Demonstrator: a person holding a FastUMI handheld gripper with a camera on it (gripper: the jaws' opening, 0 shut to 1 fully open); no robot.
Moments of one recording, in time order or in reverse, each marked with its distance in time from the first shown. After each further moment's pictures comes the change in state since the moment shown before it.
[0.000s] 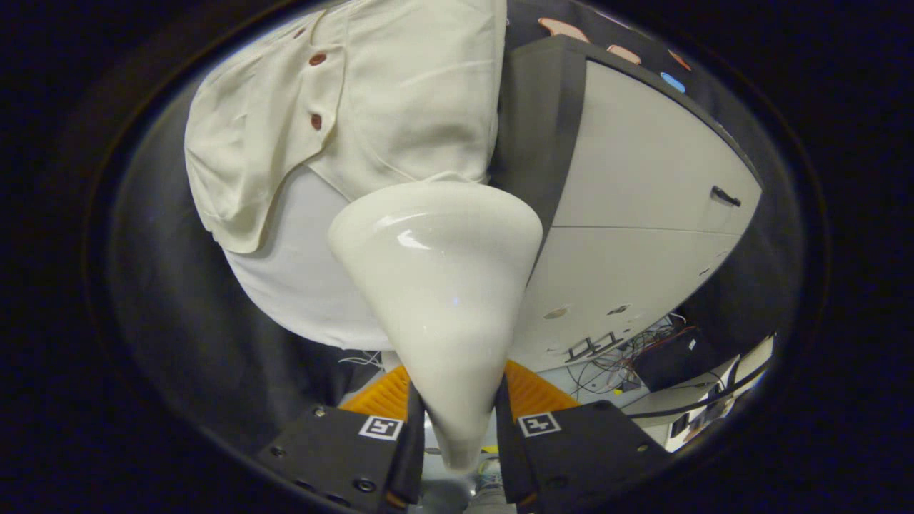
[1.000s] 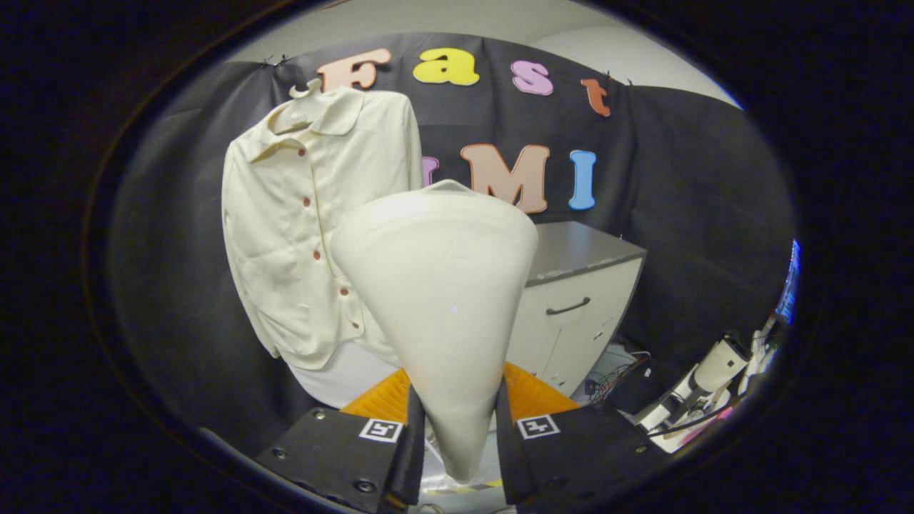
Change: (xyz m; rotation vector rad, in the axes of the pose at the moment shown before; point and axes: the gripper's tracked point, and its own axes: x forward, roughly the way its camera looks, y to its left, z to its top) arm -0.285 -0.060 0.063 0.180 -0.446 -0.056
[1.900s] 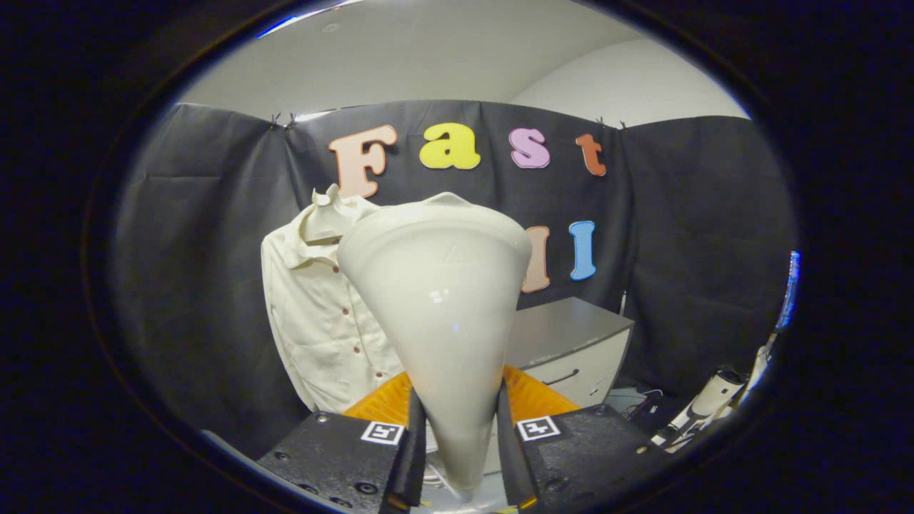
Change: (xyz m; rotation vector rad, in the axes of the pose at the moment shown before) arm -0.087 0.000 0.082 0.023 -0.208 0.091
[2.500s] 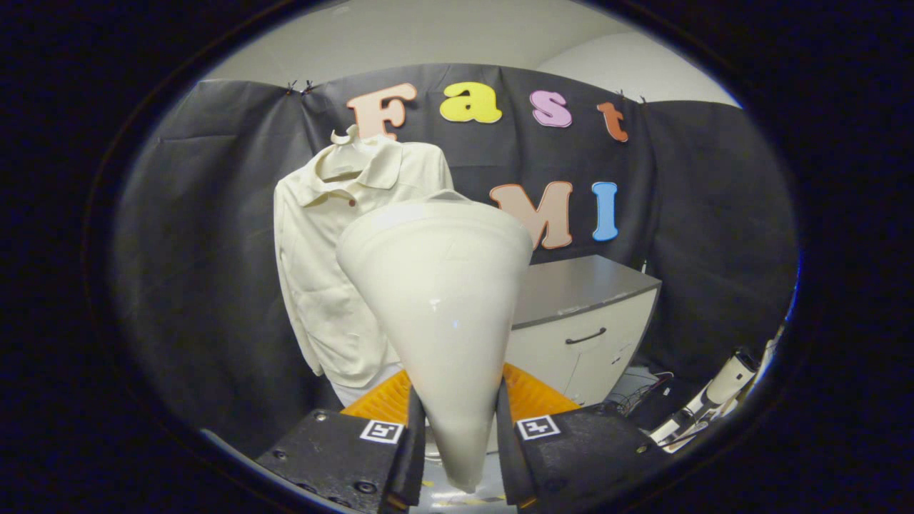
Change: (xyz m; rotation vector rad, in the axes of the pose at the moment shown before) arm 0.025 0.022 -0.078 -0.039 0.124 0.057
